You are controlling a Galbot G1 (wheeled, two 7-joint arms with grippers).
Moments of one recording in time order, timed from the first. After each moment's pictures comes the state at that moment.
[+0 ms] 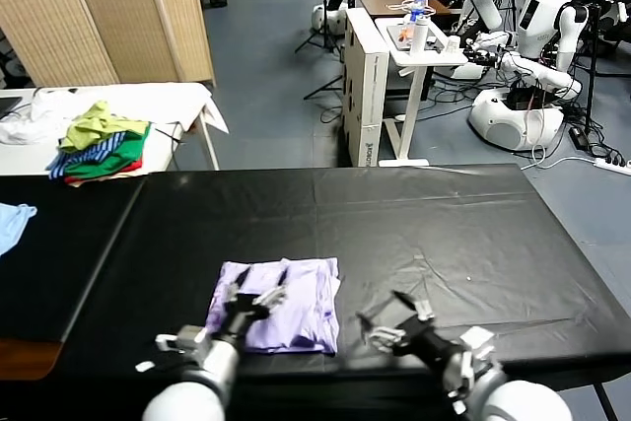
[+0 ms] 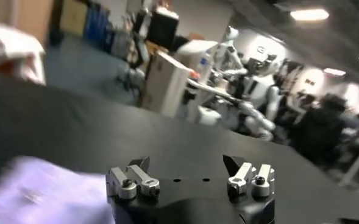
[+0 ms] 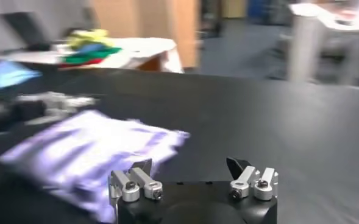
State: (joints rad) left arm 1.52 -1.35 -0.41 -2.14 -0.33 0.31 -0.06; right arm -1.43 0.85 0.23 2.30 0.50 -0.49 -0.08
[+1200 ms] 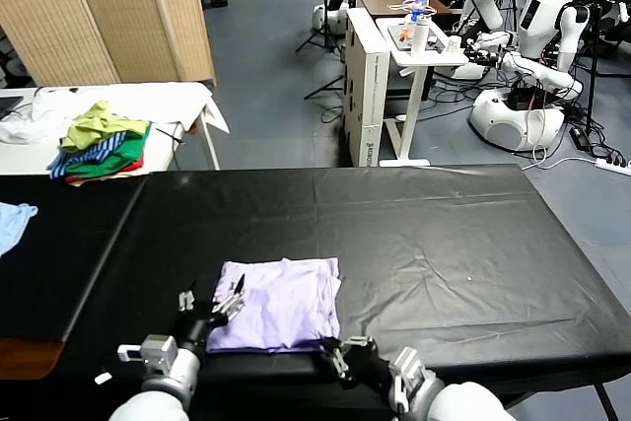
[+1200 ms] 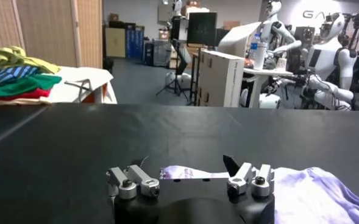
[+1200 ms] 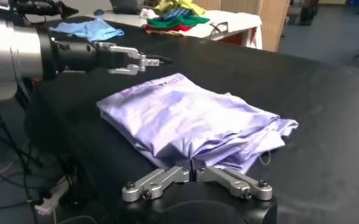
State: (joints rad) left arm 1.58 -1.33 -0.50 -2.13 -0.28 0.29 -0.07; right arm -1.33 0.82 0.03 2.24 0.46 -0.55 -0.04
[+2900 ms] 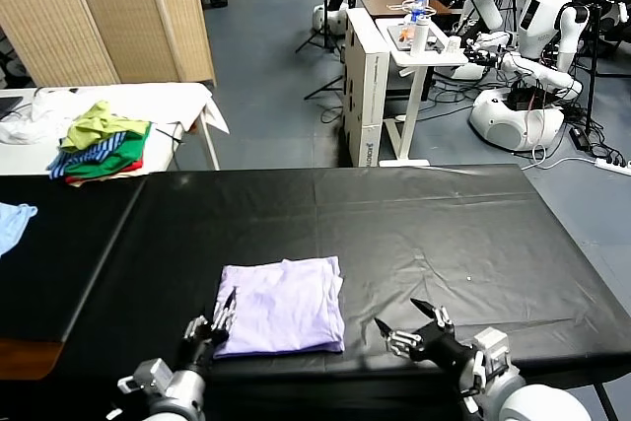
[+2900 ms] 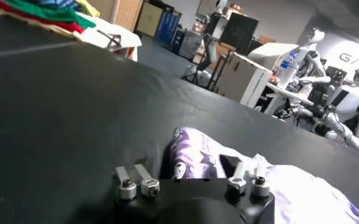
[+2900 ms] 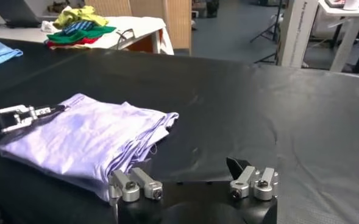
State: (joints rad) left arm 1.63 -1.55 -0.59 -2.04 -0.47 0.23 0.01; right arm -1.61 0.92 0.49 2.33 0.57 -0.60 0.00
